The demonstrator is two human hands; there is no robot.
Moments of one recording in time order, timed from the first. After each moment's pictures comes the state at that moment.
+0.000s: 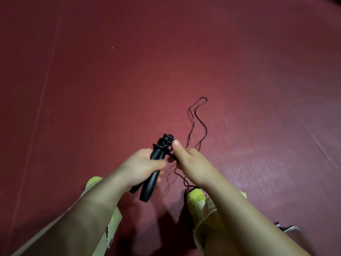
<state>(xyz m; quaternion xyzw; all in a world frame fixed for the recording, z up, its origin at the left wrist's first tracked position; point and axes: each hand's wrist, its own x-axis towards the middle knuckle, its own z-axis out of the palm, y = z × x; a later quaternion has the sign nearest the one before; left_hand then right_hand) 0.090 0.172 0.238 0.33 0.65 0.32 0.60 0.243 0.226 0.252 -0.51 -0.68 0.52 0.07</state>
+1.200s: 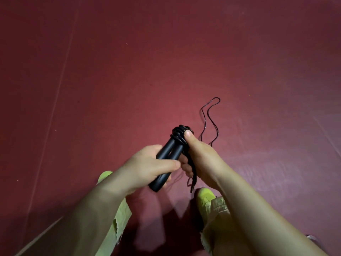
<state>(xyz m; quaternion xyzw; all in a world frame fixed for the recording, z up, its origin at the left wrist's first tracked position) 0.068 0.151 0.269 0.36 0.62 0.35 0.60 0.209 0.223 0.254 -0.45 -0.52 0.72 0.12</state>
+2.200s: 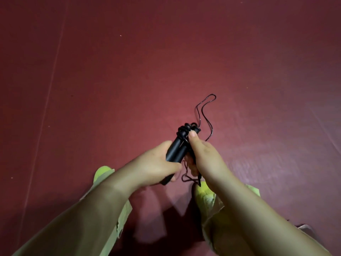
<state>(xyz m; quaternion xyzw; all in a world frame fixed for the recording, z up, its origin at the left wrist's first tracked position) 0.084 0.160 0.242 0.43 0.66 0.23 0.57 0.222 0.212 0.241 -0.57 -0.55 0.59 0.16</state>
